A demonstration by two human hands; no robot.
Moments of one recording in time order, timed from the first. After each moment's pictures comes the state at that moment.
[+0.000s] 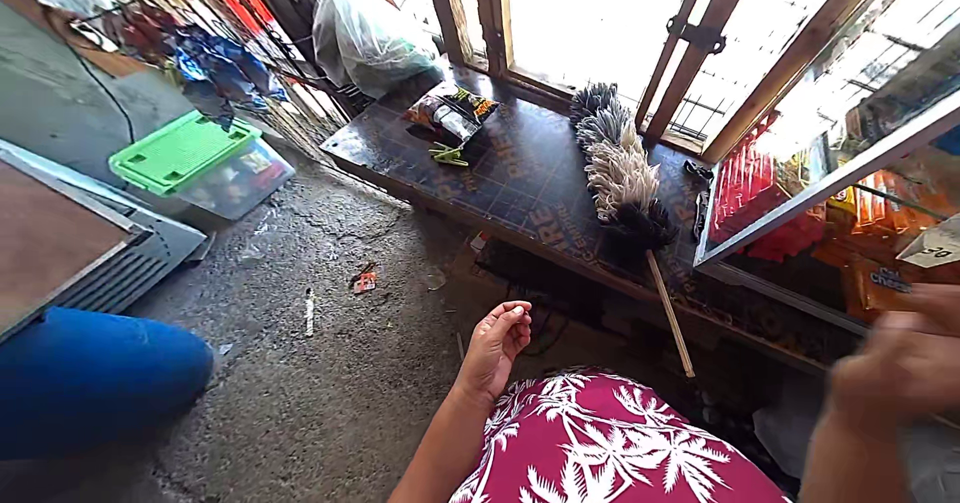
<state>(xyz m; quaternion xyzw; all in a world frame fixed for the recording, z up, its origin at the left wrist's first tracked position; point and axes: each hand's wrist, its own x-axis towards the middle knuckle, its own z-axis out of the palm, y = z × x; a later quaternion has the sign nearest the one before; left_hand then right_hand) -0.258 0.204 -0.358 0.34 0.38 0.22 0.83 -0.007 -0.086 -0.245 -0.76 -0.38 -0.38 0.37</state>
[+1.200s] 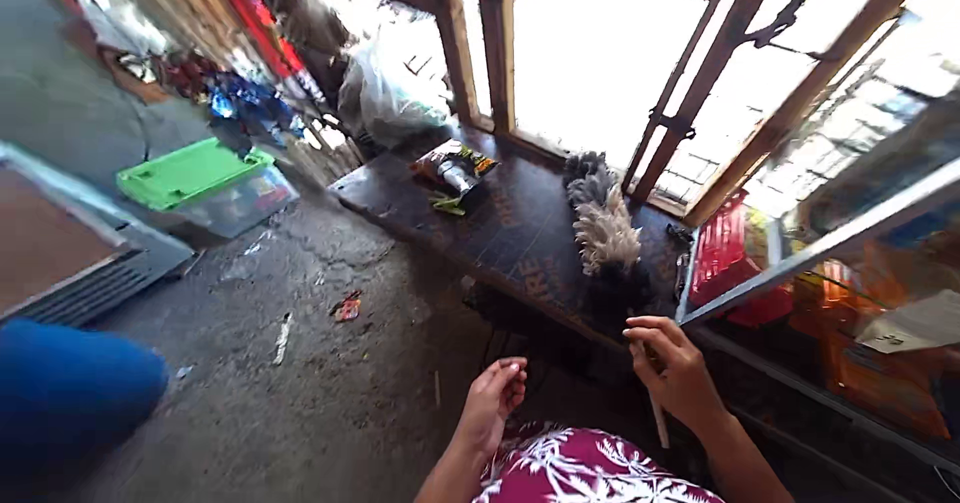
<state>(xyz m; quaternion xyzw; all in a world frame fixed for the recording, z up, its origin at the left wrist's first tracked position) -0.238 0.172 -0.370 0.34 0.43 0.22 0.81 -0.012 0.019 -0.305 -0.72 -0.58 -0.06 0.37</state>
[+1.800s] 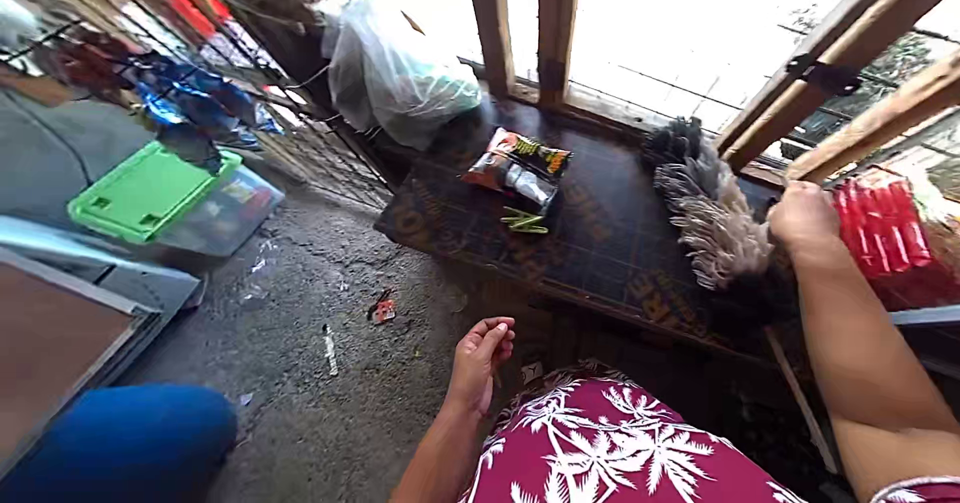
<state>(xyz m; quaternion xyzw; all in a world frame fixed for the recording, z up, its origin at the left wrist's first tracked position) -0.292 0.416 -0.366 0.43 0.44 0.19 0.77 0.128 0.203 -0.263 -0.99 -0.11 0.04 0.03</state>
